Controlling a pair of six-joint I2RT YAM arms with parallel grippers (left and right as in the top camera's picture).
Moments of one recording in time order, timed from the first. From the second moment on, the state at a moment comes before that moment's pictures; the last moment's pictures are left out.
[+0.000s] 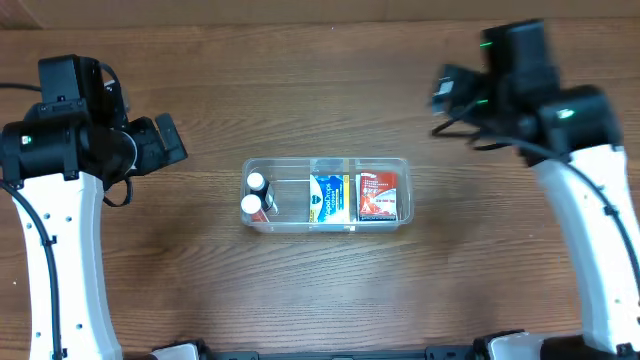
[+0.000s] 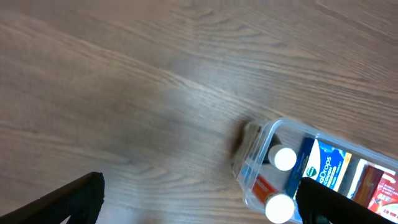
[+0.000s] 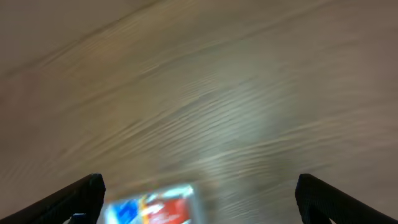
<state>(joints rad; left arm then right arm) 0.16 1.46 1.64 -1.34 0.07 -0.25 0.19 1.53 1.74 -1.16 0.12 0.53</state>
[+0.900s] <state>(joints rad) 0.03 1.00 1.26 -1.11 0.12 0.00 0.11 1.06 1.32 -0.97 0.12 0.42</state>
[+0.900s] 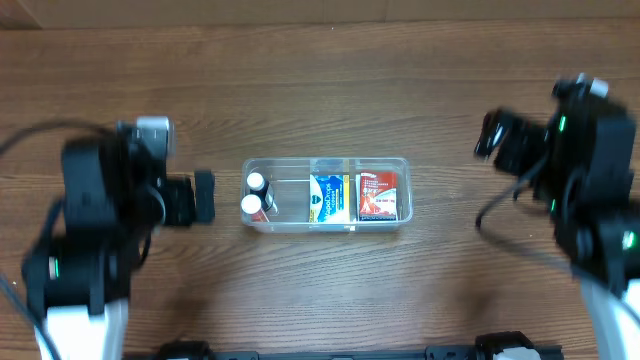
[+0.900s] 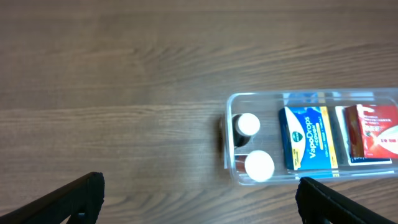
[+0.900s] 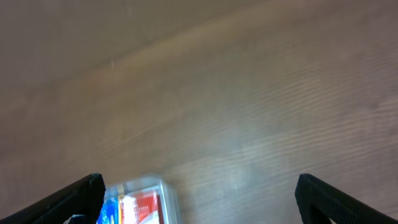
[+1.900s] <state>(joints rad) 0.03 0.80 0.93 -1.05 0.12 0.00 0.16 0.94 0.88 -0.98 0.12 0.46</state>
